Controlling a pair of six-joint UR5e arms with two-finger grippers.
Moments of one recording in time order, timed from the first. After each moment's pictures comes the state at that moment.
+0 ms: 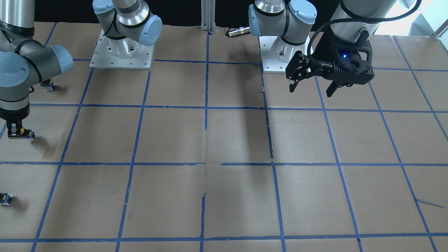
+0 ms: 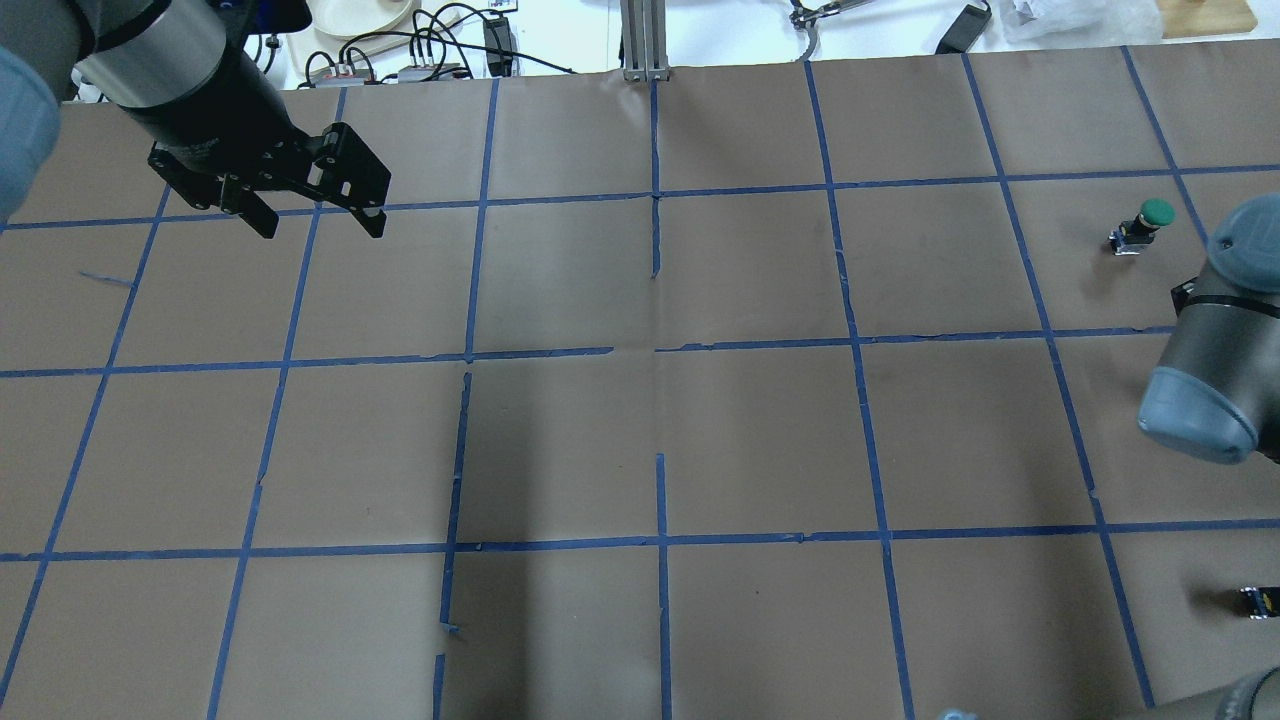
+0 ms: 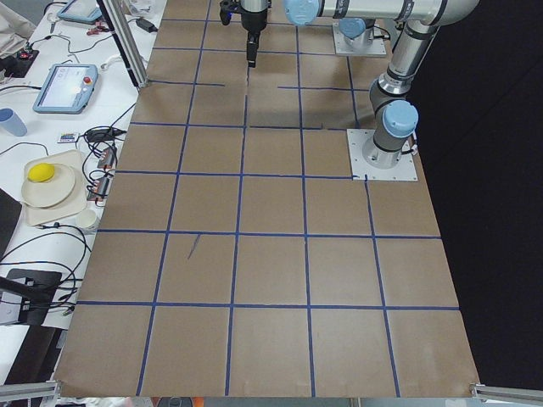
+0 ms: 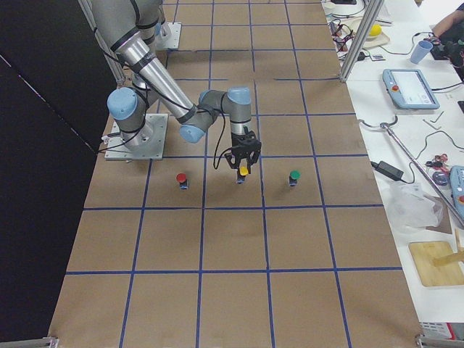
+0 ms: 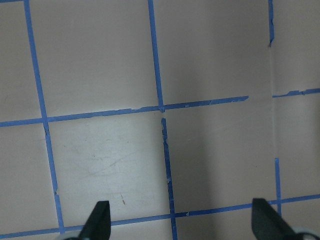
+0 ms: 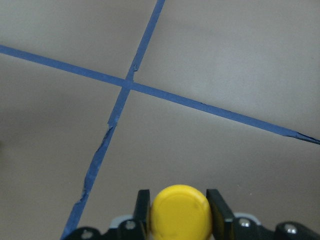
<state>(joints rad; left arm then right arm) -1.52 -1.56 -1.54 -1.57 1.51 0.14 1.05 -1.34 2.21 -2.79 -1.96 0.67</state>
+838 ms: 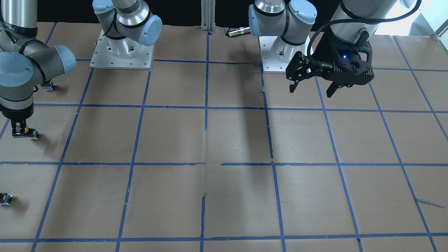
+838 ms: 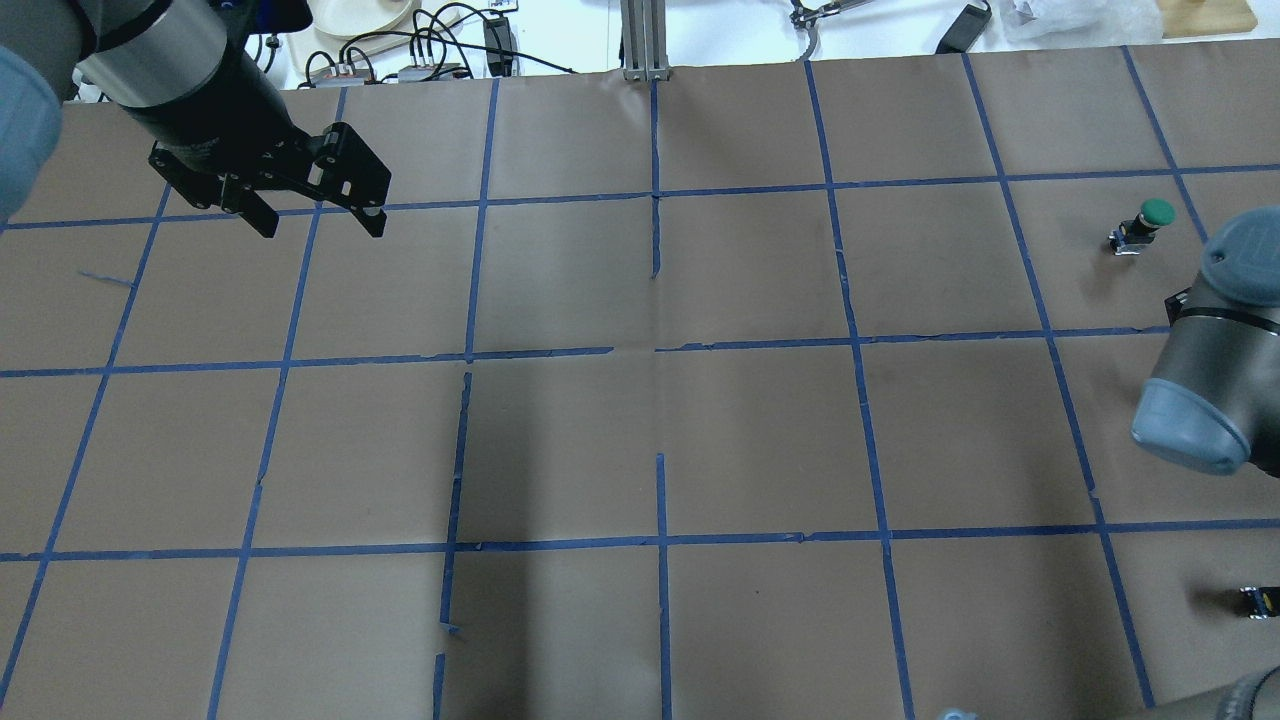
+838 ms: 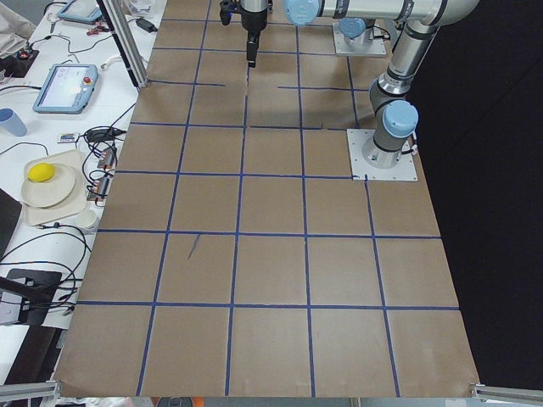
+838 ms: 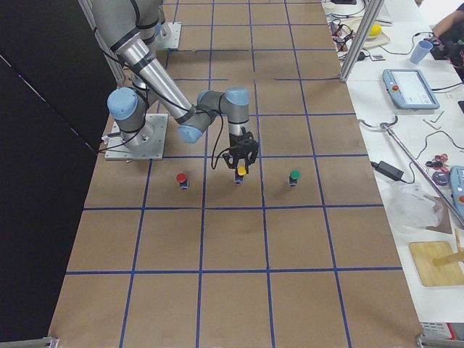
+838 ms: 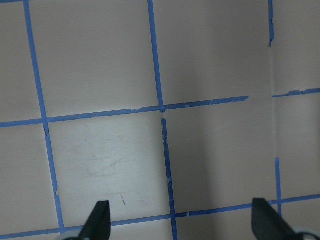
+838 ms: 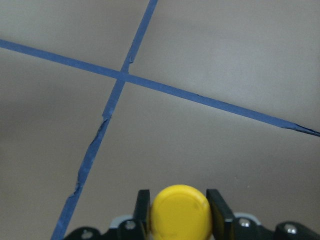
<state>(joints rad) -1.52 -1.56 -1.54 -1.57 1.51 0.14 1.05 -1.34 2.23 -2.80 -1.96 0.68</state>
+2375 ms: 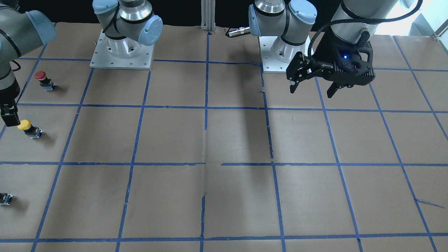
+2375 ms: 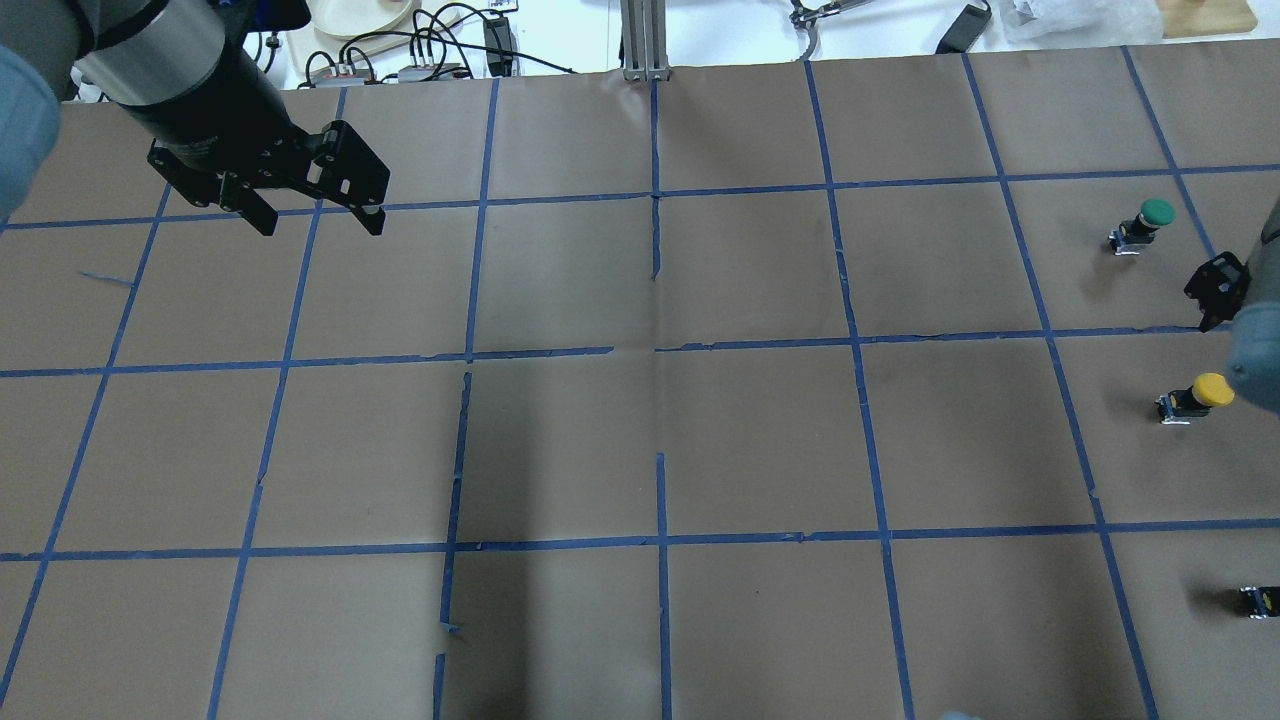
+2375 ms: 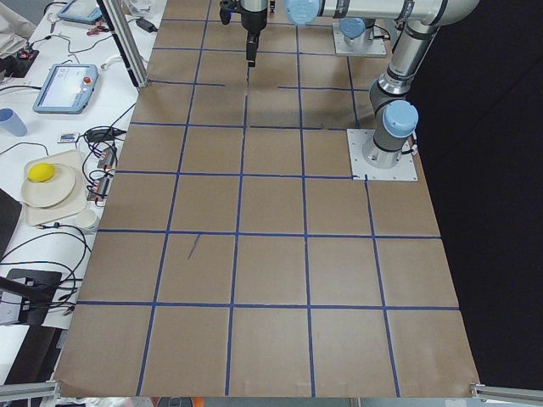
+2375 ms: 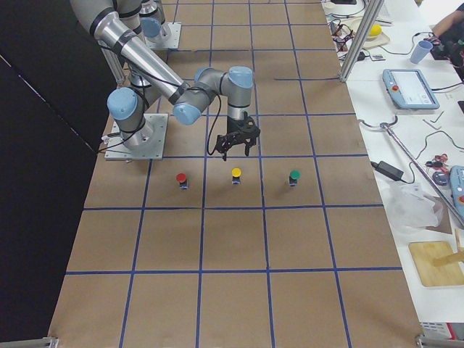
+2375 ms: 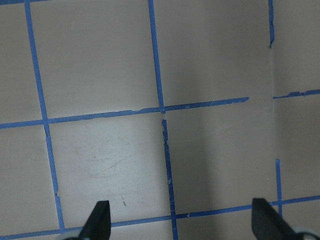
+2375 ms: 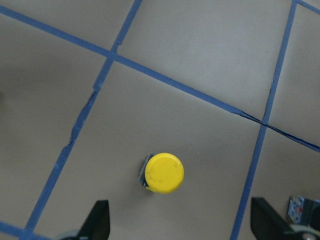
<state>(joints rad) -1.52 -1.56 -1.54 -1.57 1.51 0.14 1.06 -1.53 2.03 -2.21 -1.91 0.61</state>
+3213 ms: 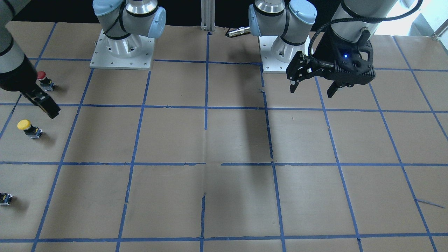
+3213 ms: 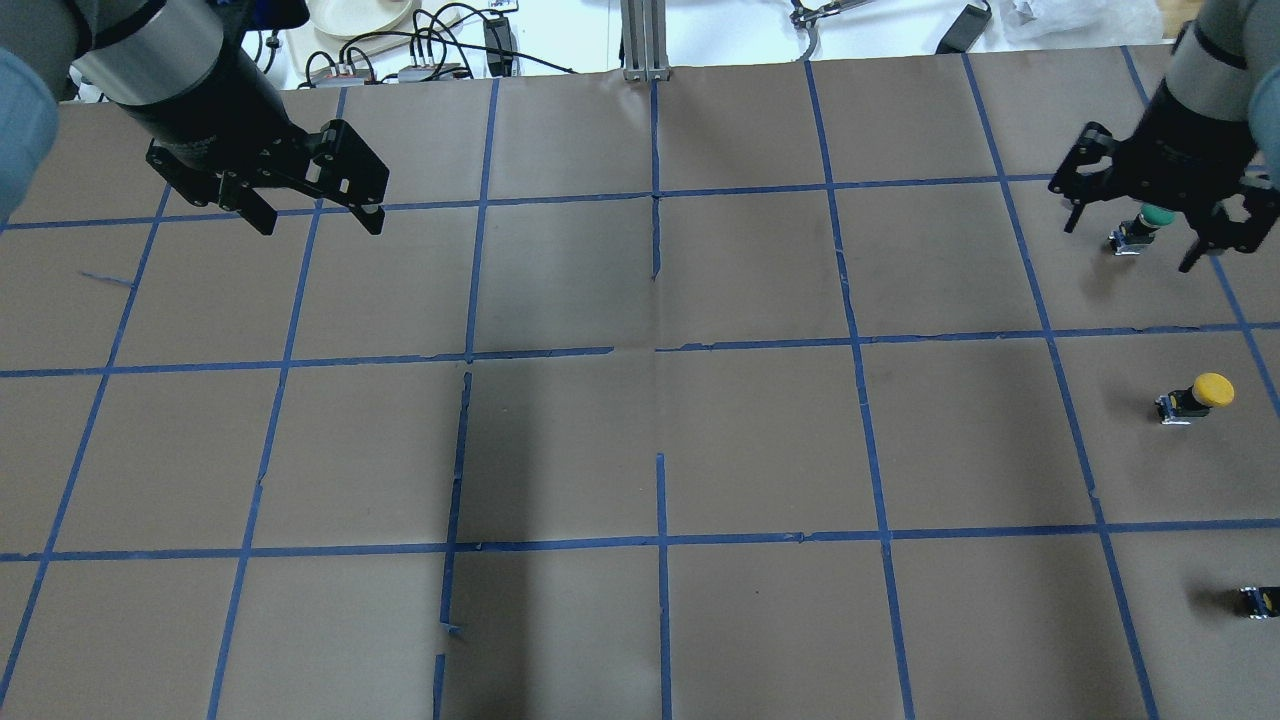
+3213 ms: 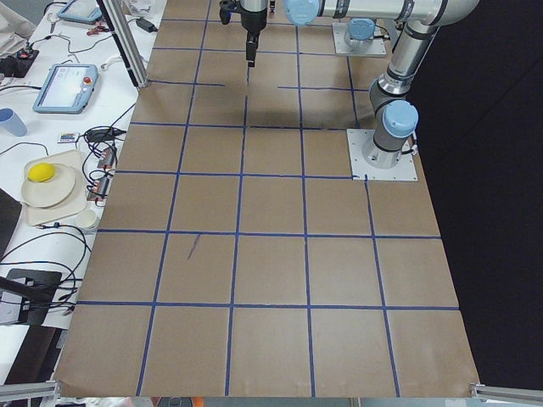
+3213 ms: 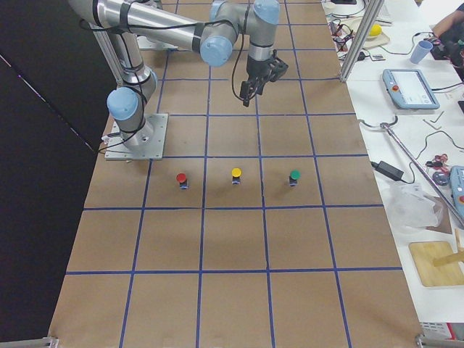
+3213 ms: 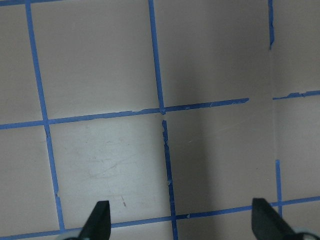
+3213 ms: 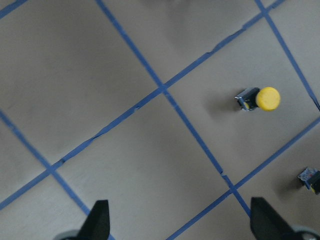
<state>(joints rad) -1.52 -1.56 -1.54 -1.57 1.51 0.14 1.38 -1.55 1.66 -1.68 -1.73 0.35</state>
